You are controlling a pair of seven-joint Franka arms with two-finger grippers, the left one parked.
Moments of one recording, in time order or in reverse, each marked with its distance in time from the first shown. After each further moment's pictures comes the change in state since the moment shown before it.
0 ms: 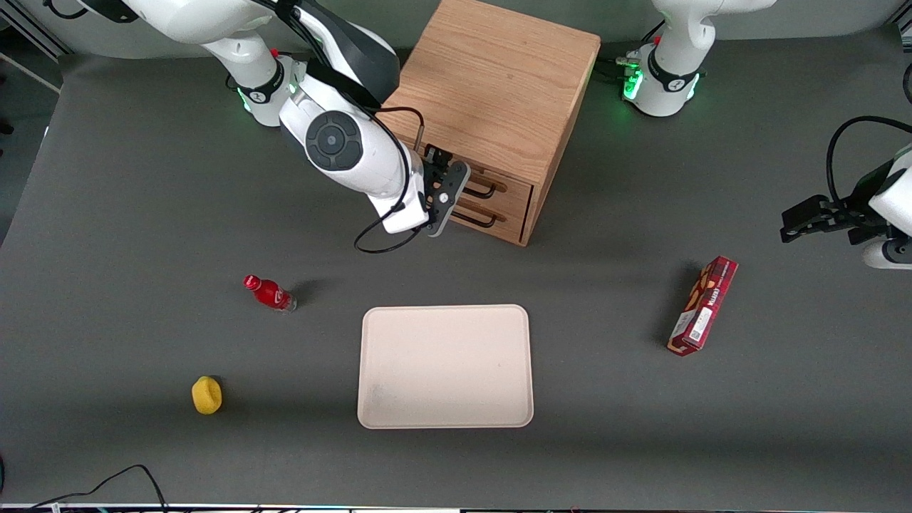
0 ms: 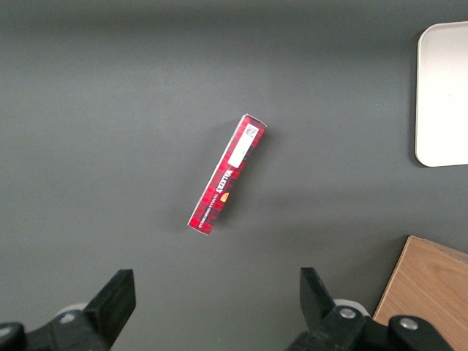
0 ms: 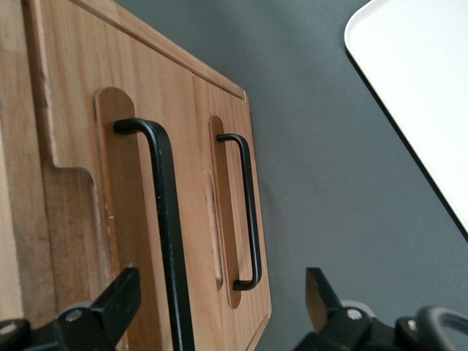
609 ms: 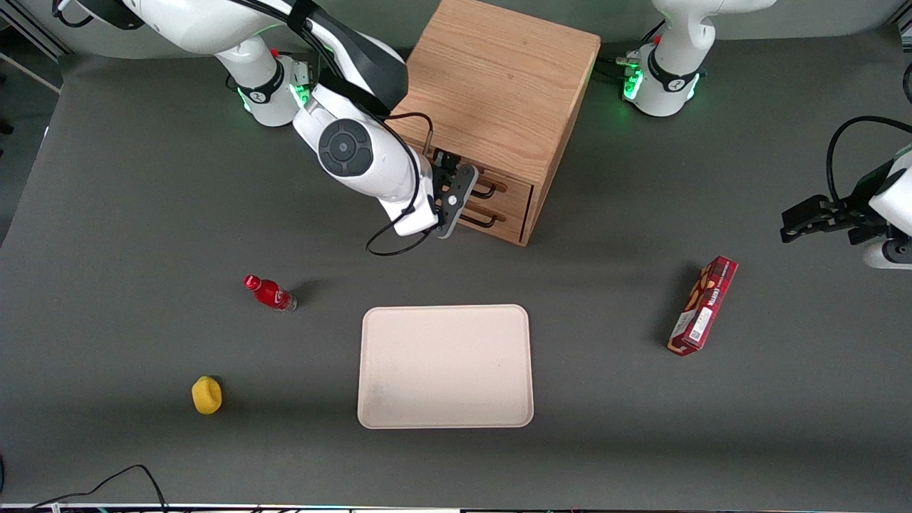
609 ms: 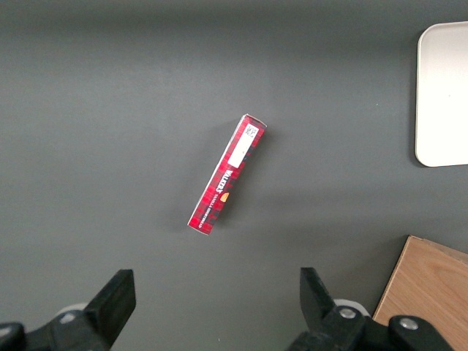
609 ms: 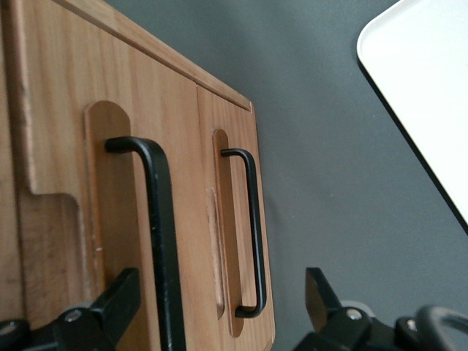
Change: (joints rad) arm 0.015 0.036 0.000 -0.022 -0.003 0.076 -0.012
